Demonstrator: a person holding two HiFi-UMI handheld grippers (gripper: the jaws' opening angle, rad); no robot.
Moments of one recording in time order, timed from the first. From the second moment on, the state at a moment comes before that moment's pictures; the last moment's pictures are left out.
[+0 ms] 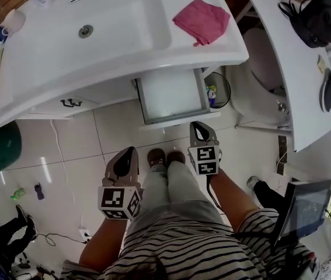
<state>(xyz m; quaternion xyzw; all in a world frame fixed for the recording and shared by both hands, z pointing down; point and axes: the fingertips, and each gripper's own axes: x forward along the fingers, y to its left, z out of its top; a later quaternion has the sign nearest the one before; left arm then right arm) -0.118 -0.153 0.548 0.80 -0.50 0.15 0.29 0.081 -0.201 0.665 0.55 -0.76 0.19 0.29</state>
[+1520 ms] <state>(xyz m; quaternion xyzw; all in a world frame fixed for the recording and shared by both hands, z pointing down) -0.127 -0.222 0.568 0.79 -0.55 0.12 0.26 0.065 -0.350 0.666 0.56 -0.79 0.11 0.22</state>
